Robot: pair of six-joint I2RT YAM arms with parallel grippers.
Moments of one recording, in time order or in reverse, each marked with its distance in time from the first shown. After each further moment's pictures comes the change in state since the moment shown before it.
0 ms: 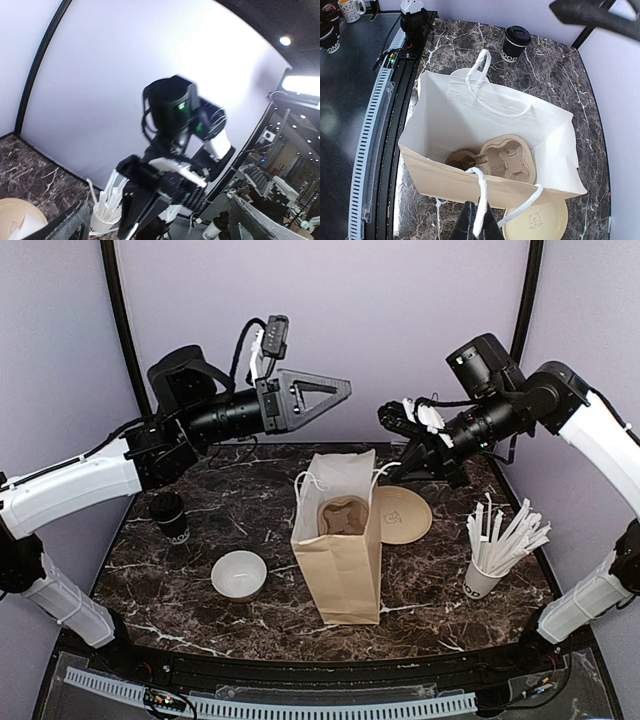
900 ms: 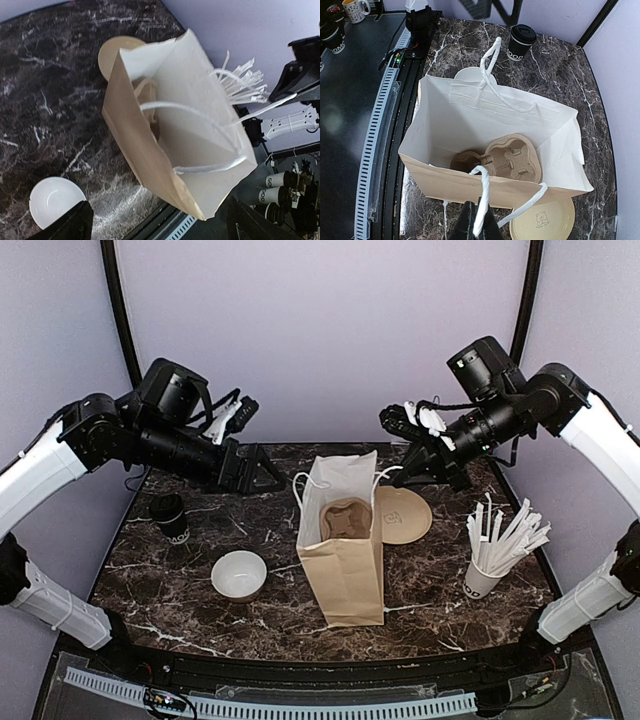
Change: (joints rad) left arm 0.012 -0.154 0.172 -1.188 -0.361 0.089; right arm 0.000 -0.012 -0.016 -0.017 -0.018 0.010
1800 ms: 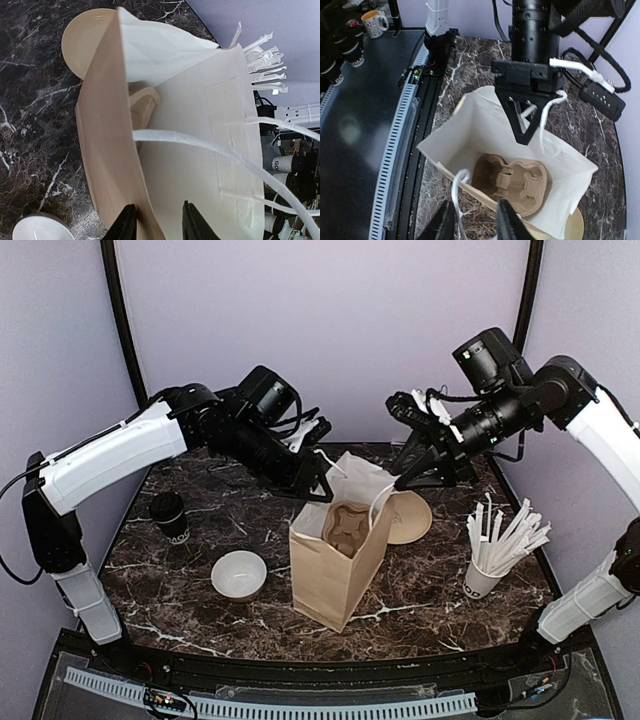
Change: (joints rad) left arm -0.013 0.413 0.232 -0.021 0.128 0.057; right arm 0.002 0.008 0.055 -0.039 -0.095 0.014
